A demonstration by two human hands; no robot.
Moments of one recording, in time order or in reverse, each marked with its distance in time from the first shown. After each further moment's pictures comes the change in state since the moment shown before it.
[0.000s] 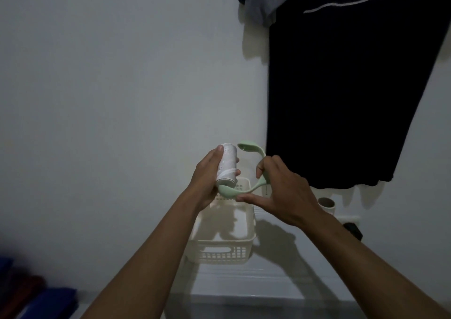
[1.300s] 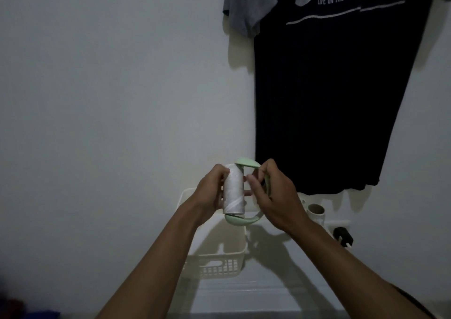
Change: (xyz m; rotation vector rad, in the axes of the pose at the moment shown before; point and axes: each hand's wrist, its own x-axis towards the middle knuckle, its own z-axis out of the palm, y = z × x) left_hand -0.009 0.000 0.024 0.075 -0.158 -0.180; right_hand 0.005 0.018 0.018 0.472 0.239 0.071
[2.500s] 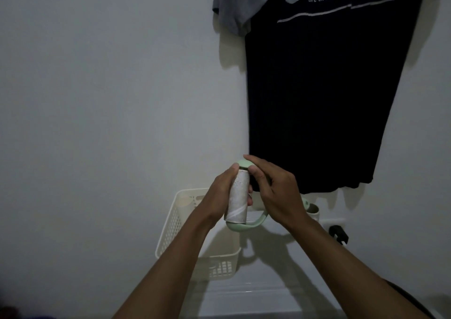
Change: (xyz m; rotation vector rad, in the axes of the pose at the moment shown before) left_hand -0.005 -0.011 0.033 0.214 -0.059 0.245; right_hand 0.011 0.014 -0.004 -0.037 0.126 -0.033
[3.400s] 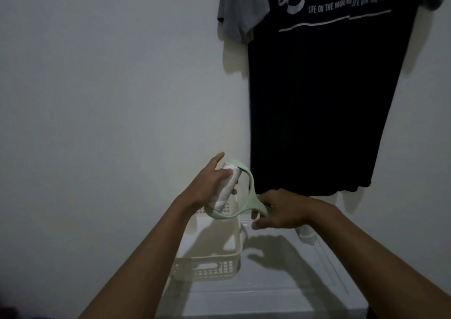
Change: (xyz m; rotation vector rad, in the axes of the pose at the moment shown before) left_hand 0.013 0.018 -0.041 0.159 0.008 -0.068; right_hand 0.010 0.005 -0.033 -0.318 -0.975 0.251
